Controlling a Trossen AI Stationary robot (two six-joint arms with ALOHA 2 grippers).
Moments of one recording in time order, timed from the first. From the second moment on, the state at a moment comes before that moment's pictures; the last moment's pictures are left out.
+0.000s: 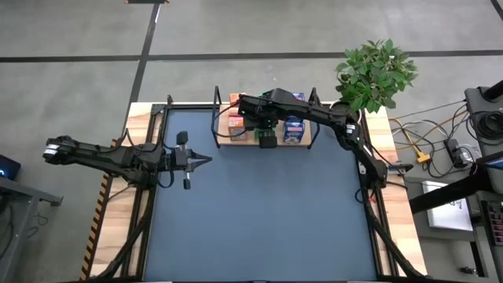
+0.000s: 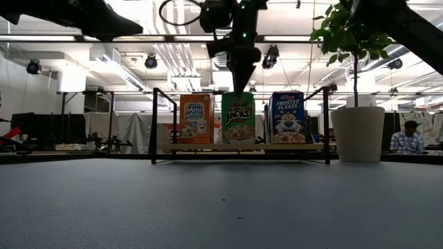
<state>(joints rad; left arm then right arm) -0.13 0.65 0.48 0.00 -0.31 0.23 -0.30 2.23 2.36 -1.47 0.19 -0.38</state>
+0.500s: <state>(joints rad) -0.13 0.65 0.48 0.00 -0.31 0.24 -0.29 2.20 2.36 -1.42 0.18 -0.37</state>
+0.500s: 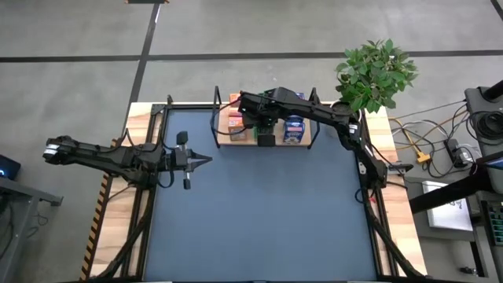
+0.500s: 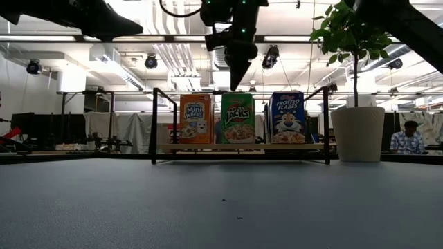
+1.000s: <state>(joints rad) -0.13 0.65 0.48 0.00 -0.31 0.25 -0.32 2.22 2.35 -1.34 0.18 -0.37</state>
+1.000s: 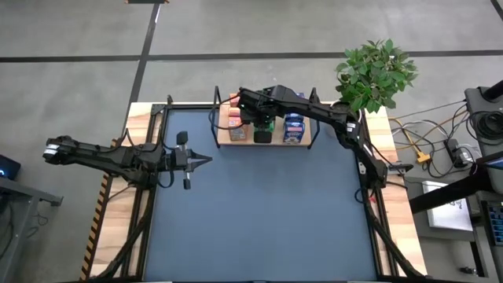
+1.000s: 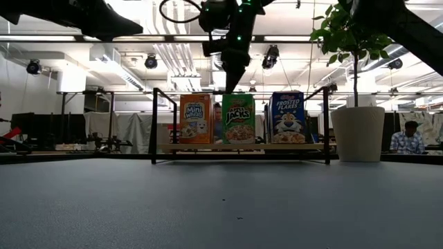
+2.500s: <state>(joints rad) -0.13 0.65 0.48 0.00 -0.31 0.24 -0.25 2.08 2.35 -1.24 0.17 -0.33</state>
